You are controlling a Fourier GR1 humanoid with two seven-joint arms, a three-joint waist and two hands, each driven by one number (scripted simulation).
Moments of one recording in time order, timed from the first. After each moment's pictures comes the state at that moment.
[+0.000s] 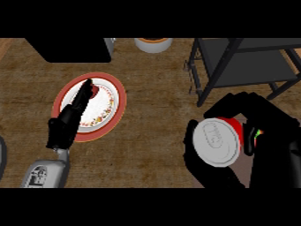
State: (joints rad) left arm -0.16 0.07 -0.02 -1.45 -0.15 -0.02 0.03; right arm -0.47 0.00 0.48 -2.24 1.19 0.13 1.05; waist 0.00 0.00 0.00
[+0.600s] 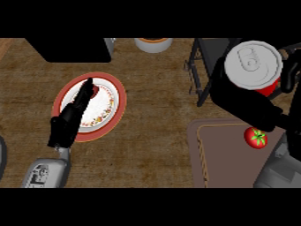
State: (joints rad) left arm -0.18 0.07 -0.02 -1.45 -0.16 -0.02 0.04; right arm -0.77 -0.03 0.16 -2.08 1.16 0.23 1.00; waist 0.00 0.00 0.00
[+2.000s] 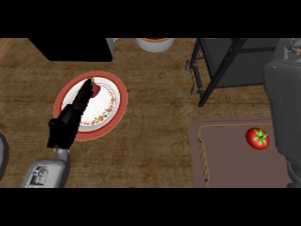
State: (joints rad) left arm -0.17 0.06 -0.02 -1.45 -0.16 -0.03 0.01; right arm -0.94 -0.23 -0.09 -1.45 1.15 -0.16 0.58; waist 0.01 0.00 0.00
